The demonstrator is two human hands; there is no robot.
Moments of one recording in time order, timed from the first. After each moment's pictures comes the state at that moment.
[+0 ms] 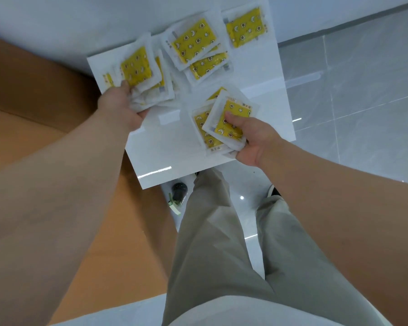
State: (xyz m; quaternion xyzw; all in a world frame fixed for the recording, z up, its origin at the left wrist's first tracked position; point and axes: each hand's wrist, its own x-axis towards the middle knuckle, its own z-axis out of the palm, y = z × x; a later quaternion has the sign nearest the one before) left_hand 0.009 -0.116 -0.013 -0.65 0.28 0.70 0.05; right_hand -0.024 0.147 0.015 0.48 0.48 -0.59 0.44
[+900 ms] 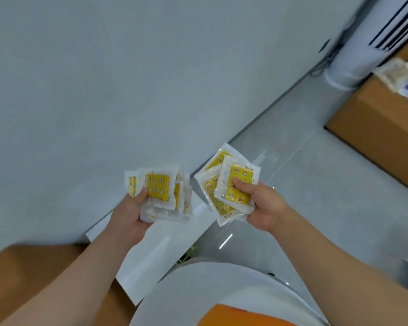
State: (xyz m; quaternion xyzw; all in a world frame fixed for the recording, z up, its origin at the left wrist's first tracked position) left_hand -0.021 0.043 0.283 -0.31 0.47 0.80 0.21; right_hand -0.015 0.336 0.322 0.36 0.42 -0.80 0.24
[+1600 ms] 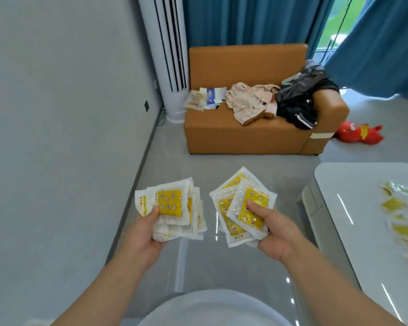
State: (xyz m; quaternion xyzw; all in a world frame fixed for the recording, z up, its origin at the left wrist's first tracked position) left_hand 0.049 0.532 0.398 -0.08 0.55 0.72 0.42; right_hand 0.248 0.719 0.403 0.47 0.27 -0.83 -0.15
